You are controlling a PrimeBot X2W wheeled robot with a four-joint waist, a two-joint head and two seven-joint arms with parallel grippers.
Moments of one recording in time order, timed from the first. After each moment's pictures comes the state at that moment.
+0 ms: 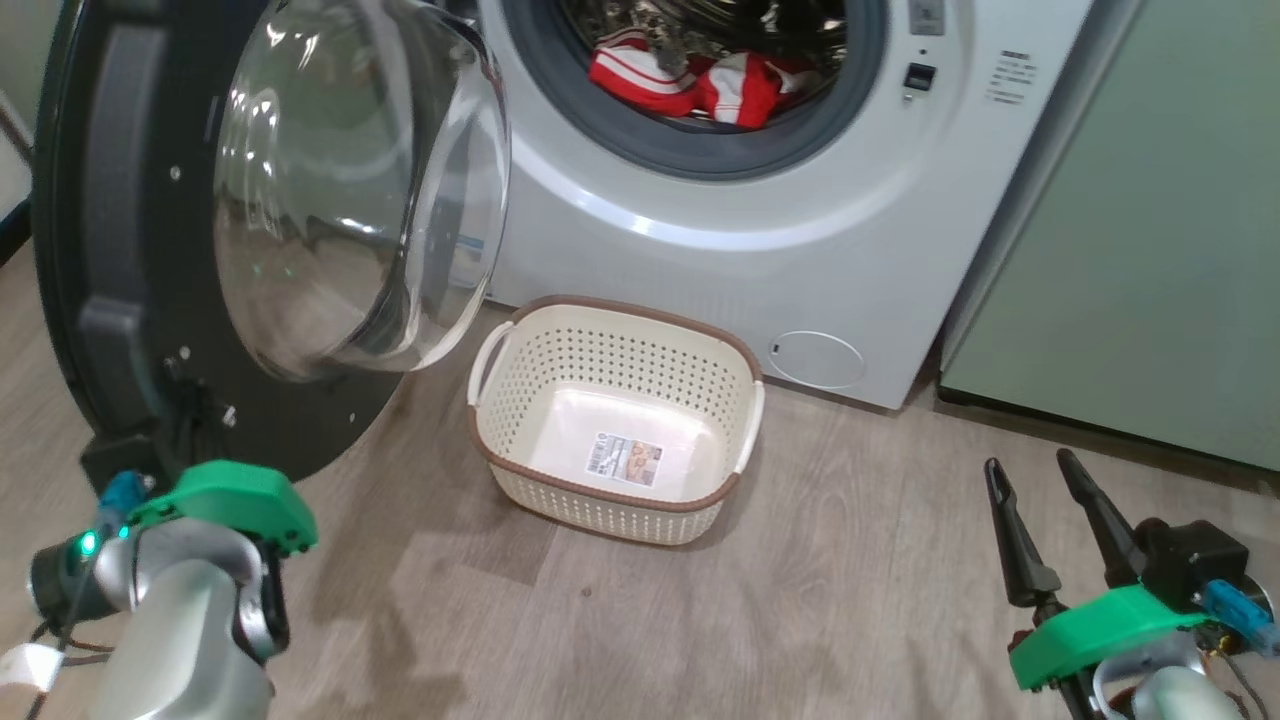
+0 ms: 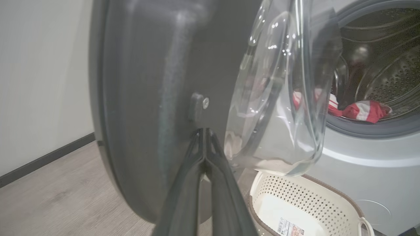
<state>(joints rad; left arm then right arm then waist) -0.32 0.19 -0.04 0.58 -0.39 0.22 -0.25 -0.08 -0.23 0.19 0.32 0.34 0.12 -0.25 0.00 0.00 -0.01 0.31</state>
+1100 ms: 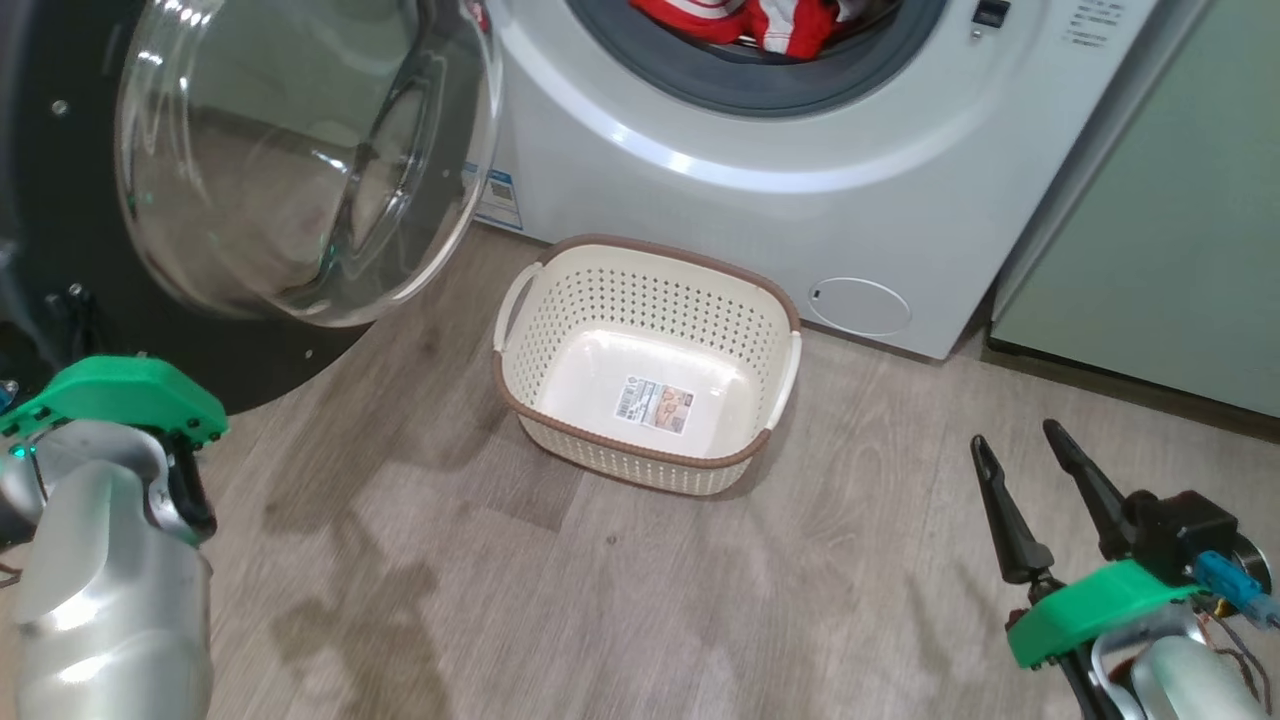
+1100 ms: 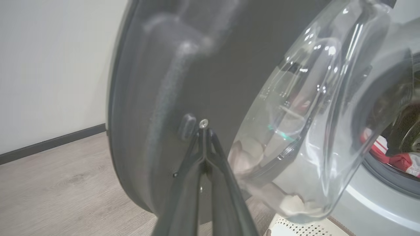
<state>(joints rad) -0.59 0.15 0.29 0.86 -0.31 0.09 -0.25 -0.12 -0.28 0.26 0.32 0.34 0.12 -0.25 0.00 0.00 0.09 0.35</state>
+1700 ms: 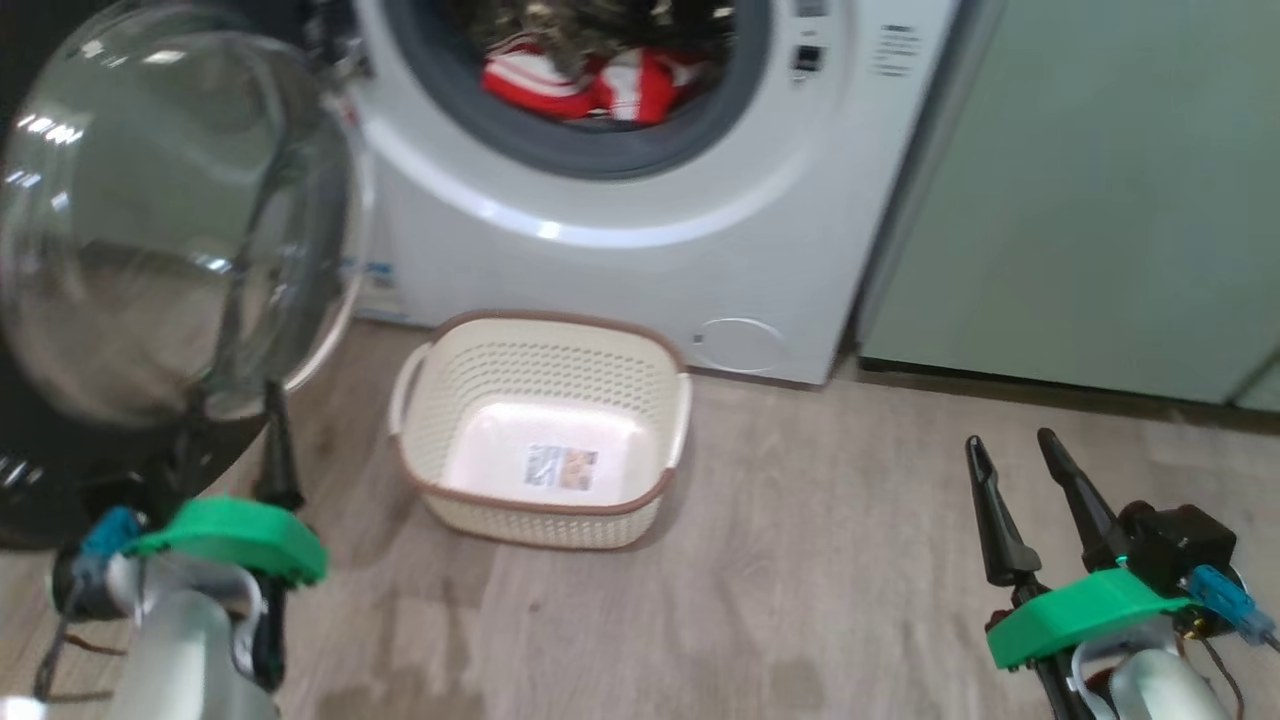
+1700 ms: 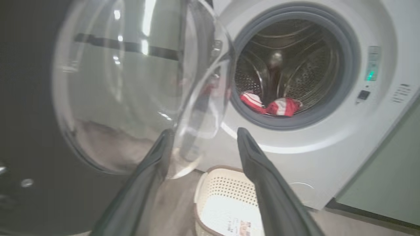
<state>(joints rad) -0.26 0.08 0.23 0.53 -0.18 -0.12 -0.25 -0.10 -0.18 0.19 0.31 0.36 0.12 -0.25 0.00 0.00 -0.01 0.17</state>
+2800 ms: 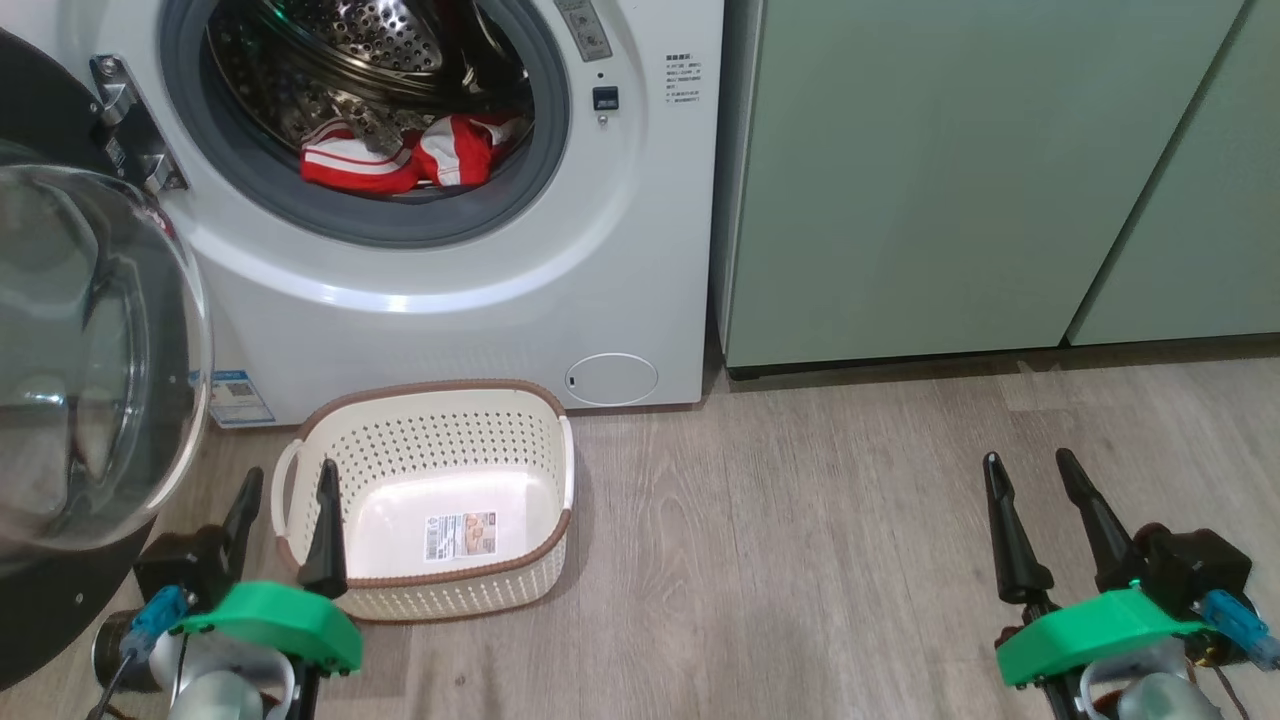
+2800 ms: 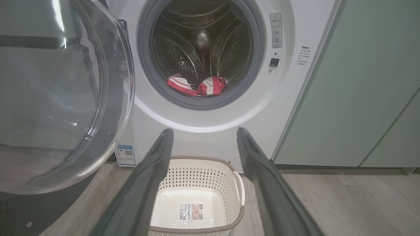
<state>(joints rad) -0.10 0.09 0.12 0.45 -0.21 -0.12 -0.25 -0.06 -0.15 0.14 0.29 0.33 0.12 -0.25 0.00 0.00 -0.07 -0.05</state>
